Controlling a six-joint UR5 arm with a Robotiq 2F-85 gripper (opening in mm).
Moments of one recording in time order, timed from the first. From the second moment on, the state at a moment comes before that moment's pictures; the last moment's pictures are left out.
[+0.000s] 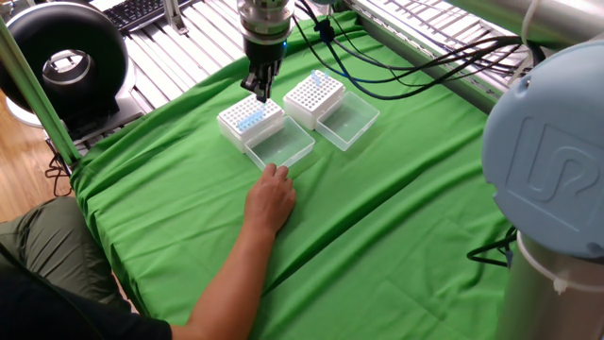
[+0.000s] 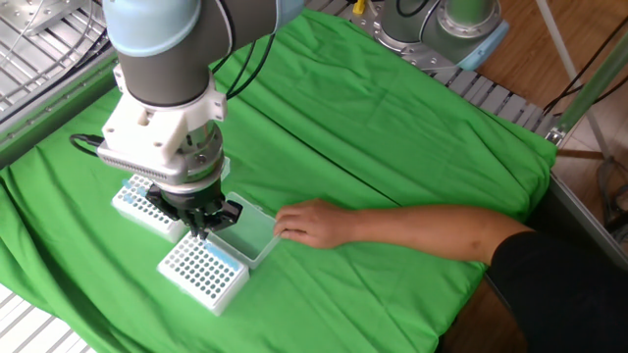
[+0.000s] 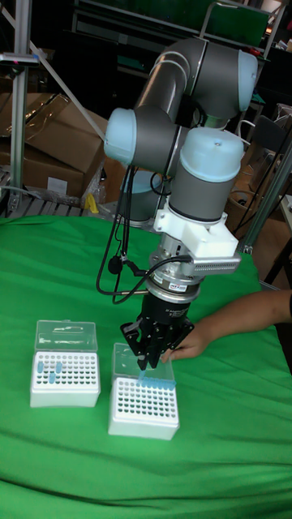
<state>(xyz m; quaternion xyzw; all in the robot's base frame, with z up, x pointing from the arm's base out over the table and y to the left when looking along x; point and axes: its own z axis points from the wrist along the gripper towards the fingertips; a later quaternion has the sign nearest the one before) 0.653 0.042 0.101 -0.21 0.98 0.00 0.06</state>
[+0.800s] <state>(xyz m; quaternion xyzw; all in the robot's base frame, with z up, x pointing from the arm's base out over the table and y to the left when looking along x) 0.657 -0.012 0.096 -0.27 0.96 -0.02 0.05</state>
